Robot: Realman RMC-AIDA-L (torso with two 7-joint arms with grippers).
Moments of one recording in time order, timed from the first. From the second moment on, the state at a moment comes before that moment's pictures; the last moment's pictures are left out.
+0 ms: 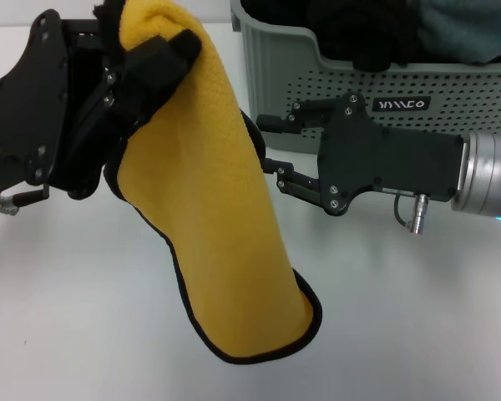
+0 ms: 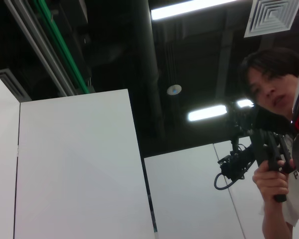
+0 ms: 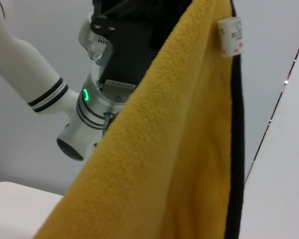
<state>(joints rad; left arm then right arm) -0.41 -2.01 1.29 0.61 0.87 2.04 -0.99 0.33 2.03 -1.65 -1.08 -1.15 -1.19 0.89</state>
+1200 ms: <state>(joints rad) -0.35 -2.00 1.25 0.62 0.86 2.04 -1.05 0.26 2.00 -1.61 -1.18 -1.14 -1.29 1.01</state>
